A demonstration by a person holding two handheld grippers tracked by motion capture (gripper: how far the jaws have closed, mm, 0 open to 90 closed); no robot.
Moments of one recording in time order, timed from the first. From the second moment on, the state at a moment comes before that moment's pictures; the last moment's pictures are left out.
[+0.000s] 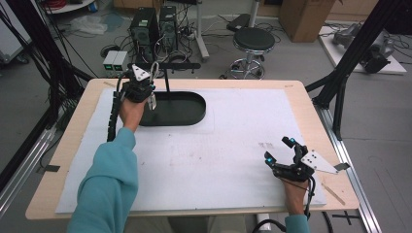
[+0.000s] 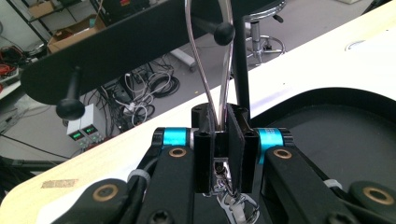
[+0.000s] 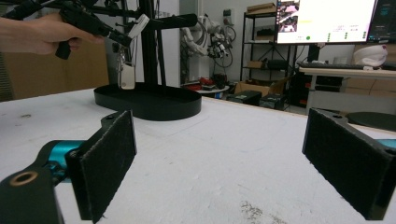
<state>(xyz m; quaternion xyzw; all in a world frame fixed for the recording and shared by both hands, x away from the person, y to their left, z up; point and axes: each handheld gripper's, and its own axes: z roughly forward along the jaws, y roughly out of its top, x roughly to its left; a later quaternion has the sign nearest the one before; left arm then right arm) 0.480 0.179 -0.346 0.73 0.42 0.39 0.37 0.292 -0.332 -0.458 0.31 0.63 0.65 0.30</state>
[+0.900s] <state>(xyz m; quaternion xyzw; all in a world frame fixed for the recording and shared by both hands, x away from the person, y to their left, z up) 0.485 0.183 -0.358 0.74 0.41 0.37 0.39 0.293 -0.332 -0.458 0.31 0.63 0.65 0.30</state>
